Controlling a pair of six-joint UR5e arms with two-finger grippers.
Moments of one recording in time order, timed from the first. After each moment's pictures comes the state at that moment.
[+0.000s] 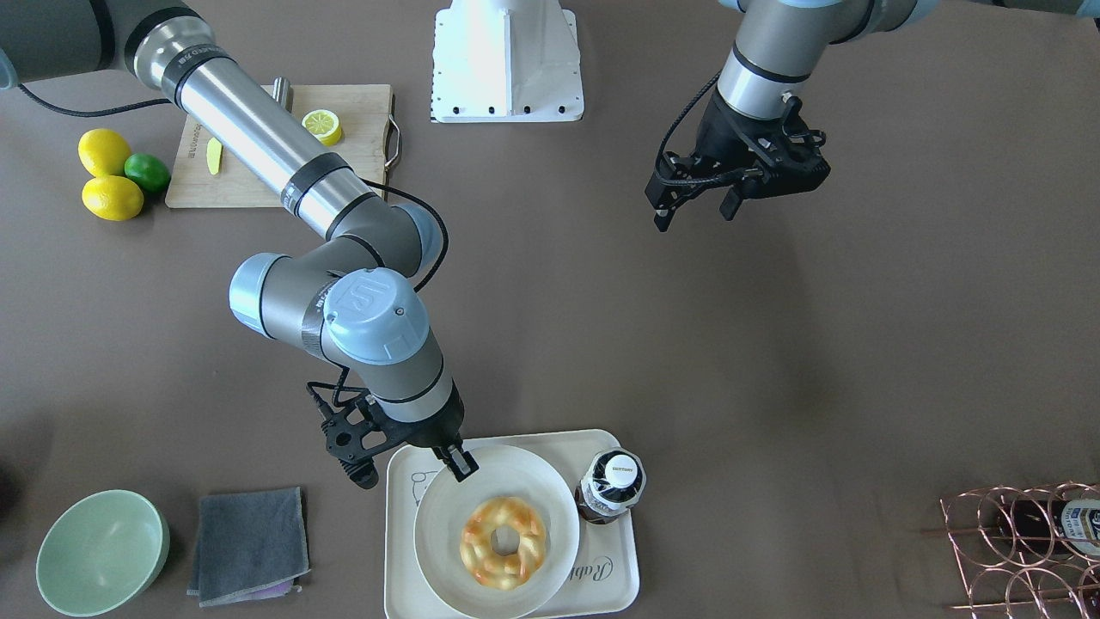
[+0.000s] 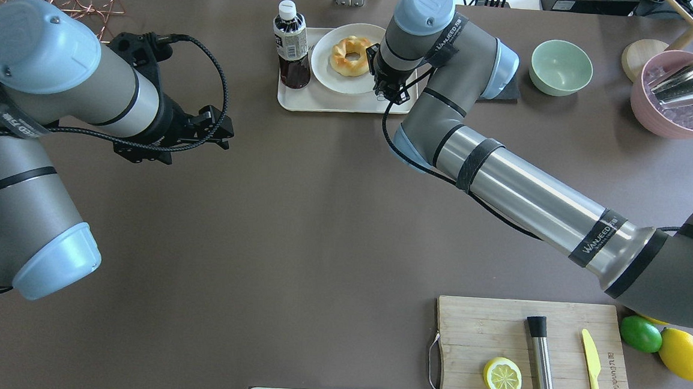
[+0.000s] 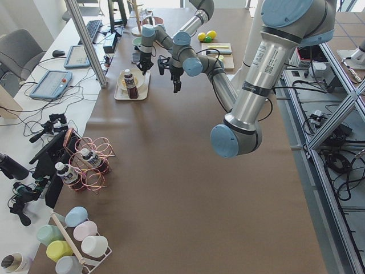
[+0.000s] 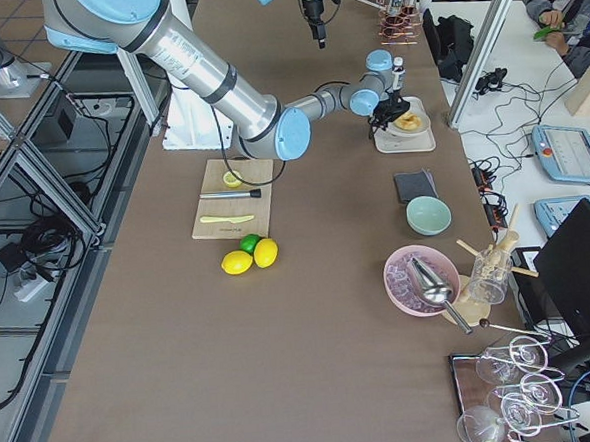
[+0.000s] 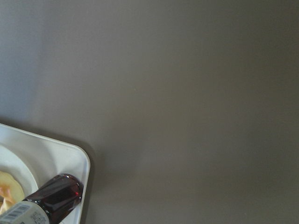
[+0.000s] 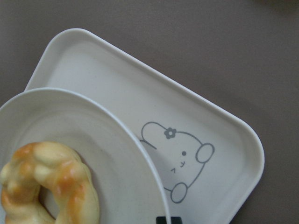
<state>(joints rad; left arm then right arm) -0.74 -2.00 -2.03 -1.55 -1.96 -1.36 0.77 -0.55 0.86 -1.02 1.94 2.05</state>
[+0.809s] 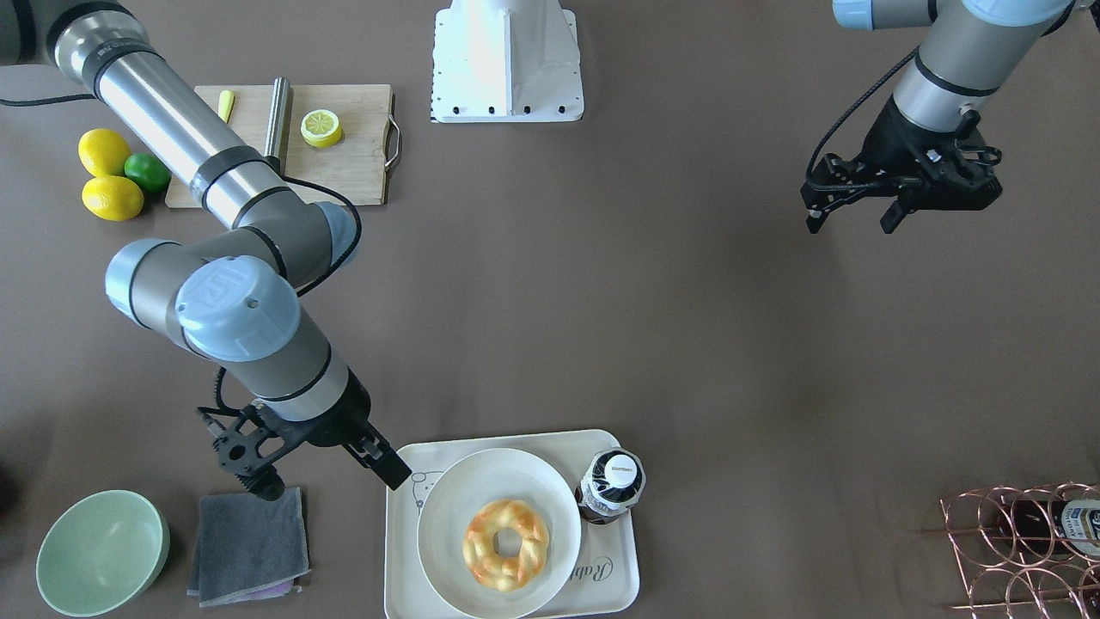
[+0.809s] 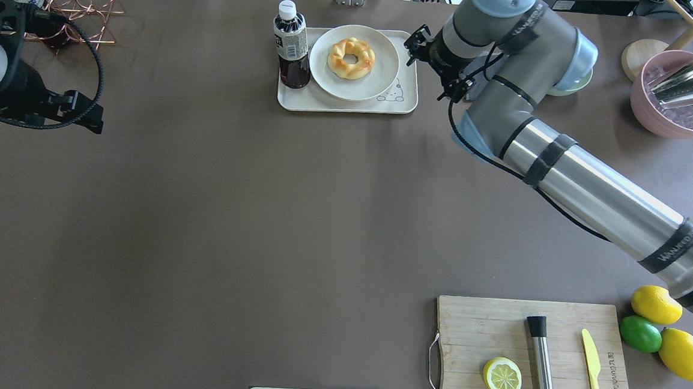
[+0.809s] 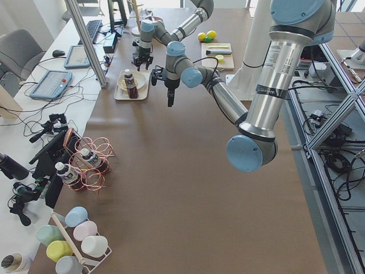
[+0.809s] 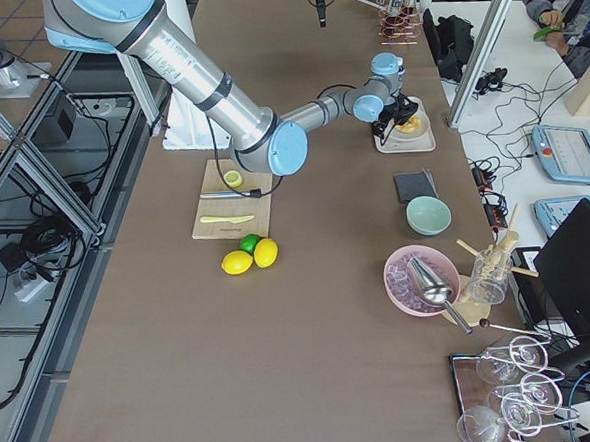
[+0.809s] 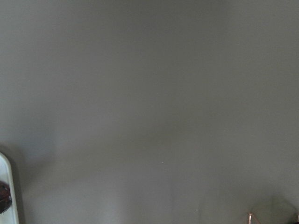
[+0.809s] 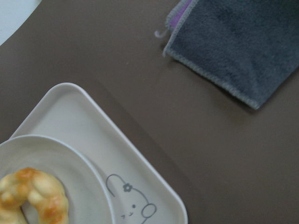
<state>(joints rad) -0.96 -1.77 -2.07 -1.55 -2.09 -0.83 0.87 -0.74 1.10 -1.07 2.05 1.78</state>
